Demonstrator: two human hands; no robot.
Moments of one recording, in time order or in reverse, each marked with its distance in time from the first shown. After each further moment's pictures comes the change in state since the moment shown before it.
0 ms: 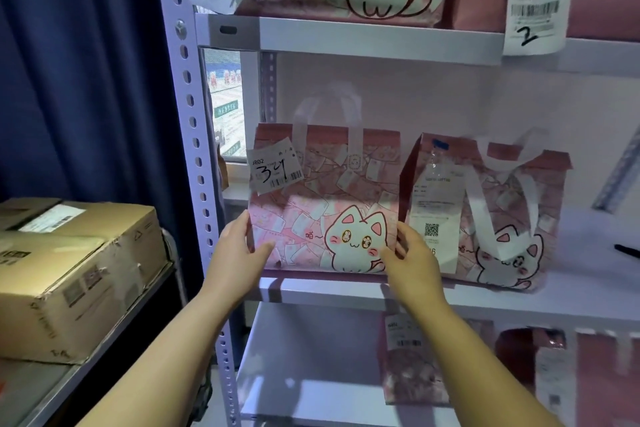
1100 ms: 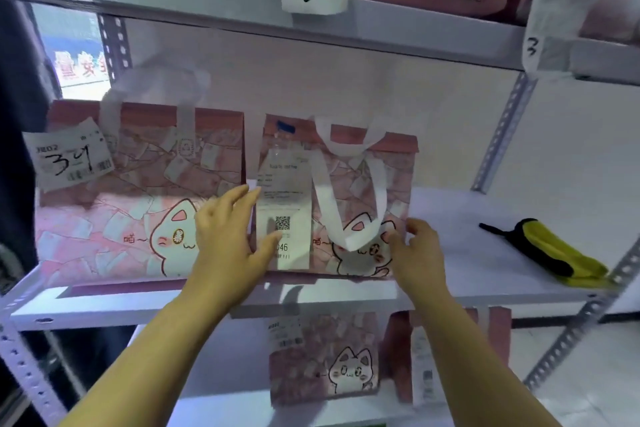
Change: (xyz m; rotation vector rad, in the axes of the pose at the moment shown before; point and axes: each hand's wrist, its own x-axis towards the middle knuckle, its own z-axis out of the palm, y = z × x) left_hand -0.020 0.137 0.167 0.212 0.014 0.315; right_hand 0.061 0.090 -0.194 -0.263 0.324 0.131
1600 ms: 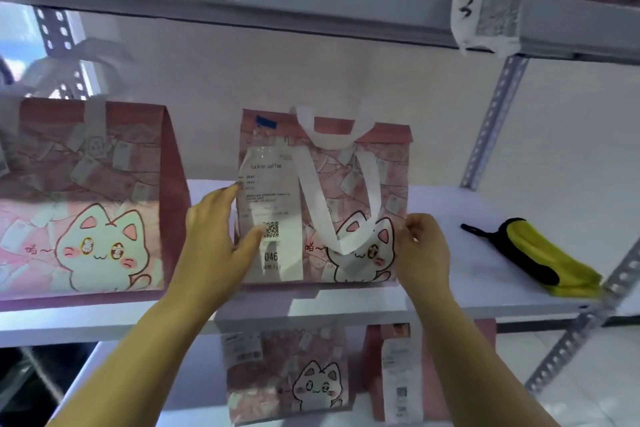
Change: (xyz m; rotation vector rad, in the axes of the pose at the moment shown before) left_hand 0.019 0.048 0.069 -0.075 0.062 -0.018; right_hand 0.064 0.058 -0.040 0.199 0.042 -0.011
